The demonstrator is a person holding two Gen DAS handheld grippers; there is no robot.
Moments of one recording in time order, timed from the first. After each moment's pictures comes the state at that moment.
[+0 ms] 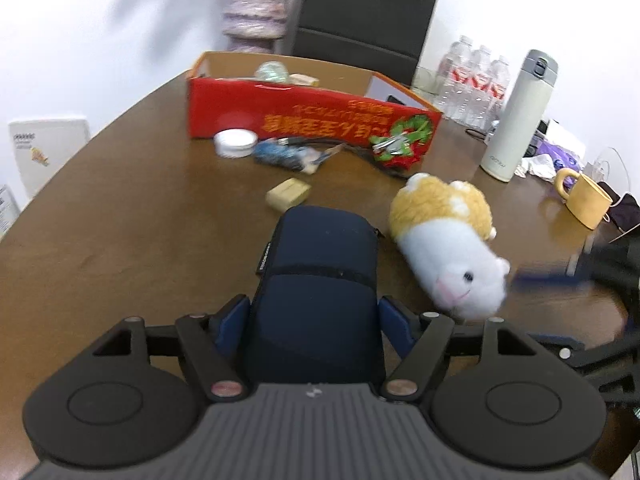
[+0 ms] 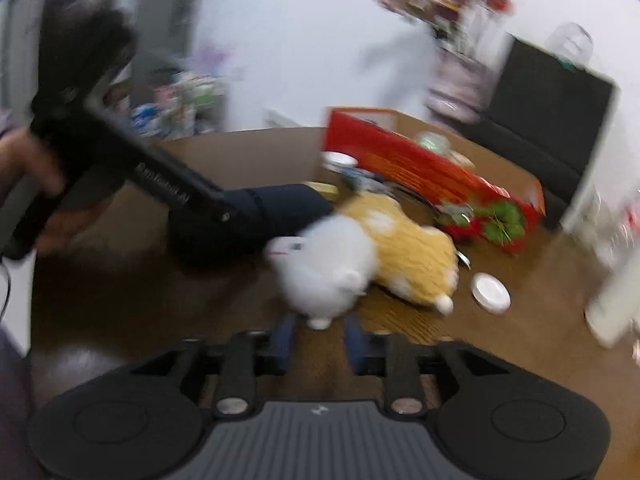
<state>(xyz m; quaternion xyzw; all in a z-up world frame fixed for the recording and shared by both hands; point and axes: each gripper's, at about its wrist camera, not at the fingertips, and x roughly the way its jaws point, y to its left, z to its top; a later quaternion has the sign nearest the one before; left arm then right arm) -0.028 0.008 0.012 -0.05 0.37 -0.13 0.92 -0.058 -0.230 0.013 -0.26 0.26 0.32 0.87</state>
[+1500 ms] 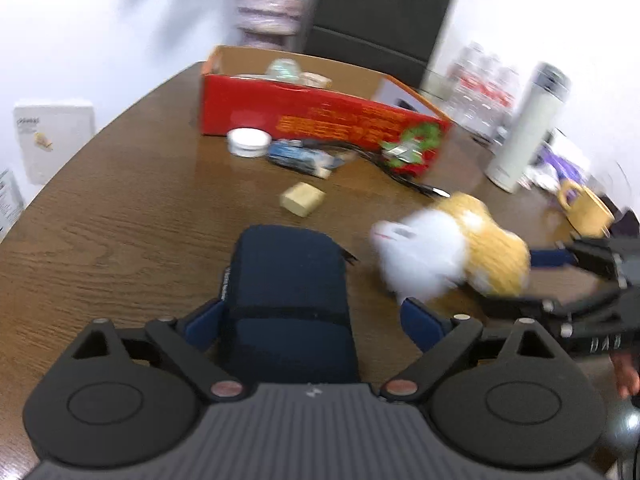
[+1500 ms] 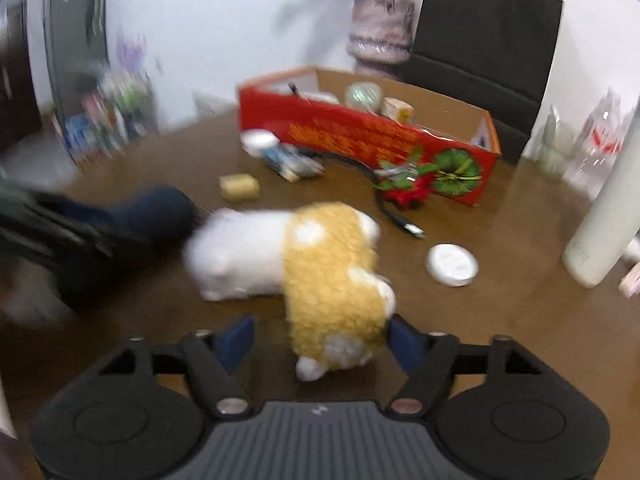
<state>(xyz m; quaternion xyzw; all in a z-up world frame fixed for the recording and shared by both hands) -0.023 0.012 0.019 -0.07 0.37 -0.14 0.91 -0.012 -0.245 0.032 -0.10 0.35 0.26 0.89</state>
